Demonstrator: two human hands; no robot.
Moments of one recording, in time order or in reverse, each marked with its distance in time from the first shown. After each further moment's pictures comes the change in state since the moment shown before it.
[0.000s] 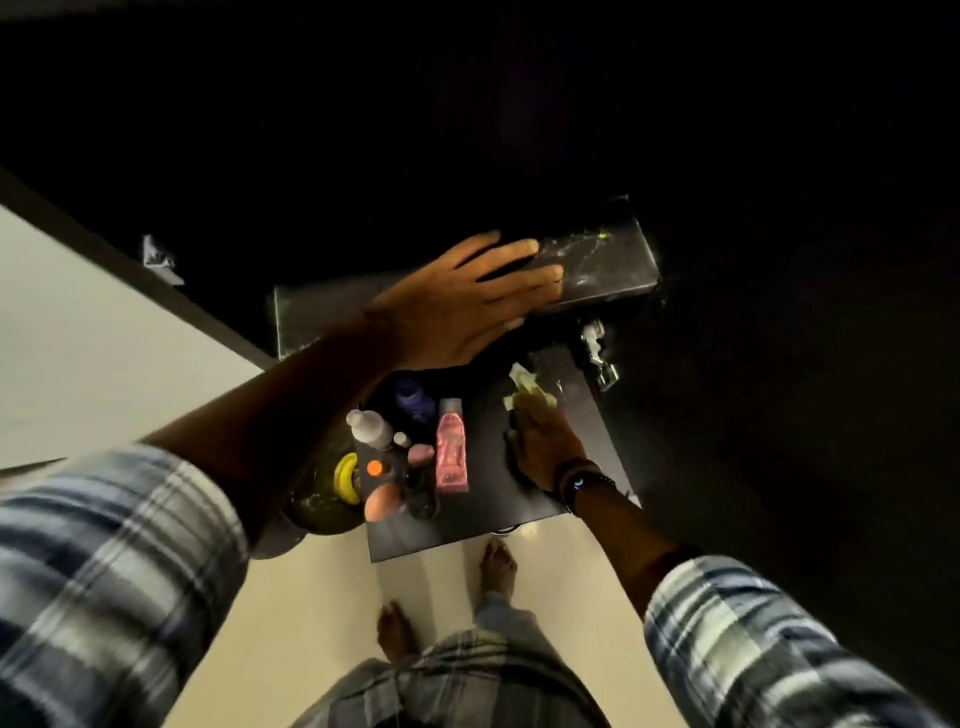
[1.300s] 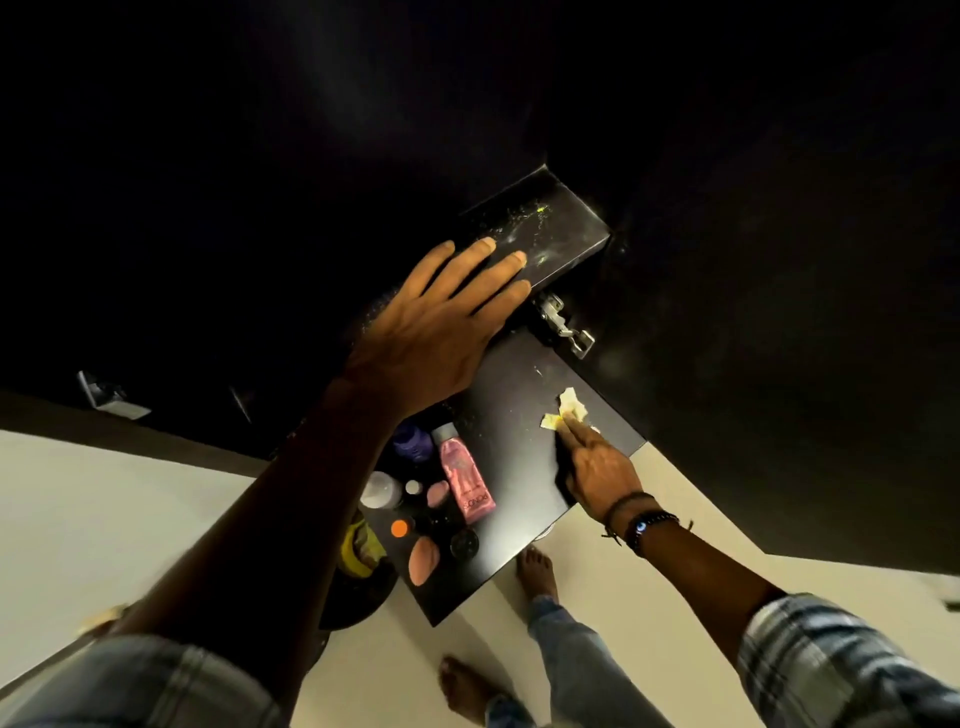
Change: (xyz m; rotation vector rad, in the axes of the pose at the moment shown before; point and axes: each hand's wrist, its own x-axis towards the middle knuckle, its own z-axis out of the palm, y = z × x) left_hand 0.000 -0.001 0.013 -0.053 0.216 0.080; right_hand -0.072 -0.025 0.000 0.023 0.149 0.420
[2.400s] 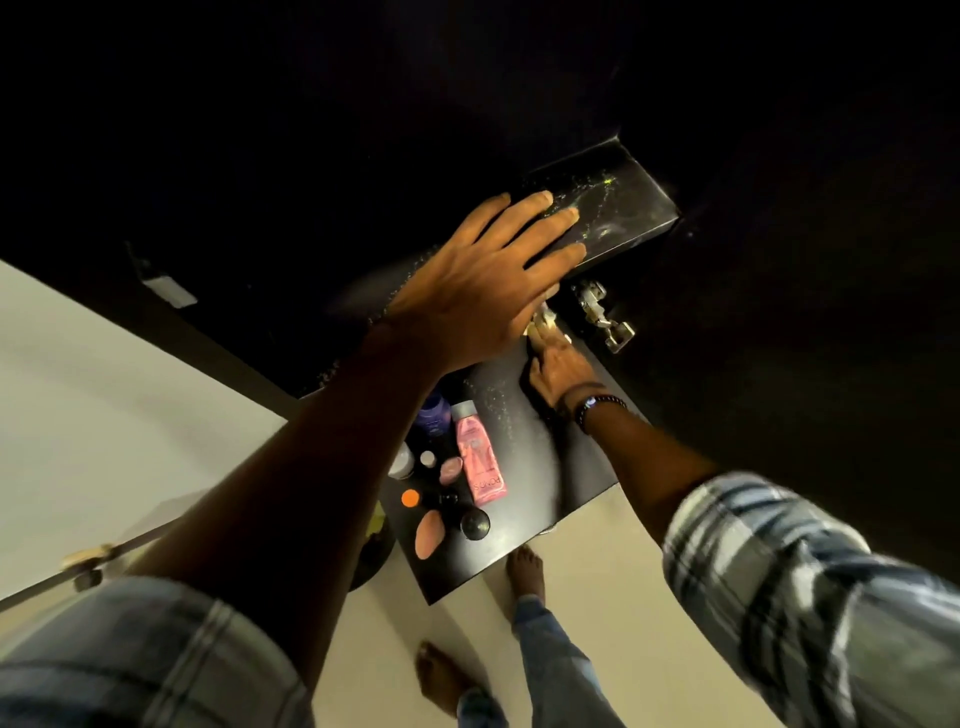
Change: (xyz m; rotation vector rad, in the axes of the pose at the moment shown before) left_hand -0.004 -0.004 0.007 0.026 0.057 -0.035; right_hand 0.125 -0.043 -0.013 0.074 -0.052 -0.063
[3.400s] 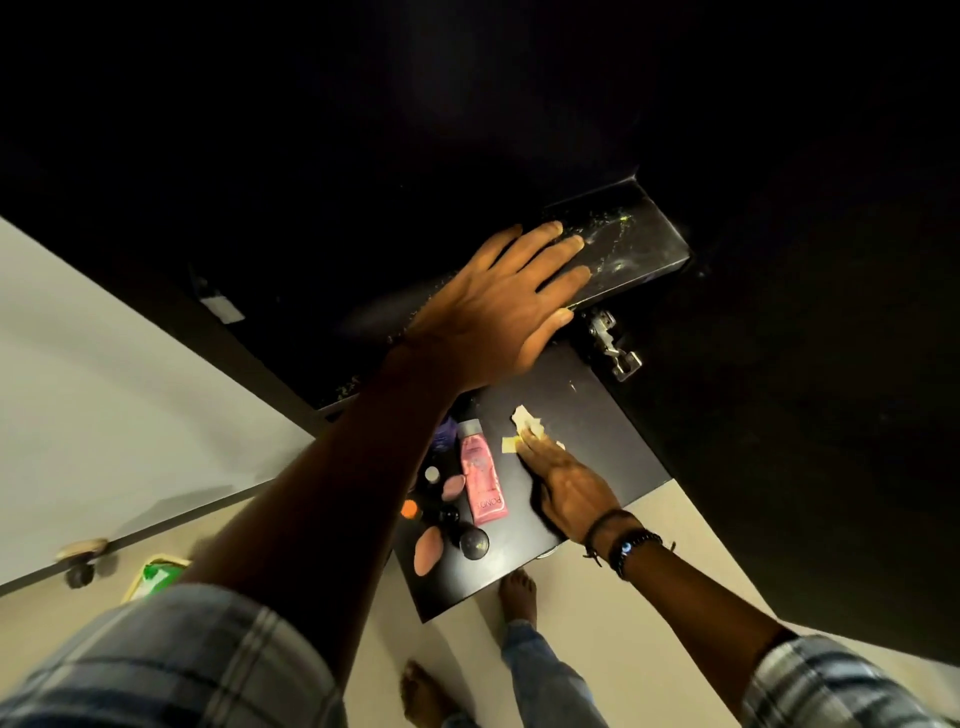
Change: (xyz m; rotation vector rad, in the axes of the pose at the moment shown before) left_hand -0.001 0.001 0.002 -0.048 0.037 -0.069; right_hand -0.100 0.015 0.056 0.026 0.012 -0.274
